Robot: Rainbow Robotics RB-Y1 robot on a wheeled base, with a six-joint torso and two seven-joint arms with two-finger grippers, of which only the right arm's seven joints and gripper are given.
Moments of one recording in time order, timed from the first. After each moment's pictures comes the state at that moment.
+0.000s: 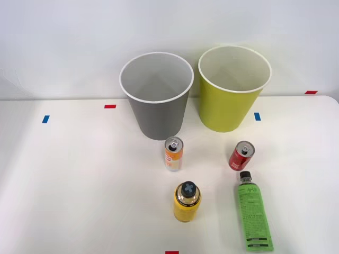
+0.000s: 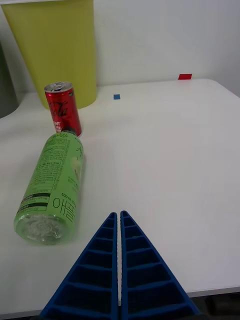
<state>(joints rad) 1.24 -0.07 0.01 -1.95 0.35 -0.75 1.05</state>
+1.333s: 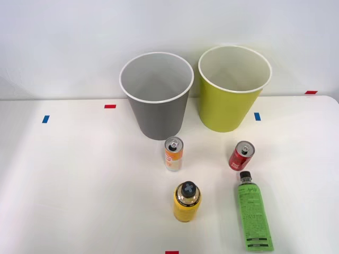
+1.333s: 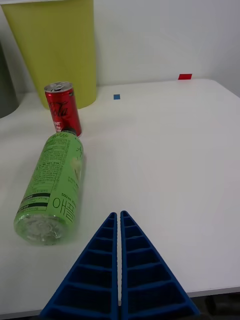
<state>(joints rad) 1.24 -0.07 0.01 -1.95 0.35 -0.75 1.05</state>
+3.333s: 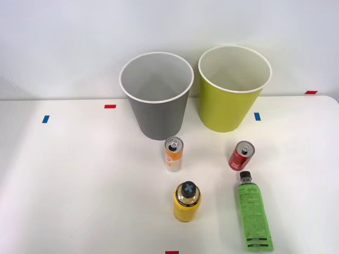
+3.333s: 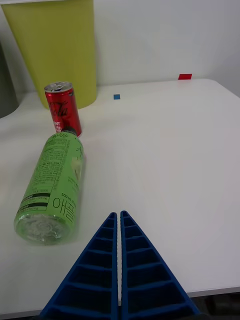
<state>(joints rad) 1.24 -0.07 0.01 -1.95 0.35 -0.75 1.05</state>
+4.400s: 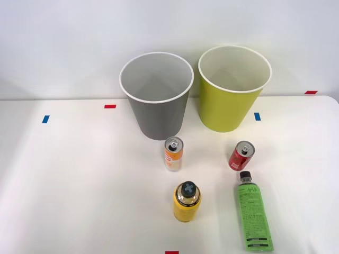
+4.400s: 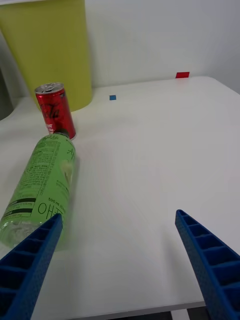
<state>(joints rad) 1.17 -0.13 0.02 -1.89 0.26 -0.73 1.07</state>
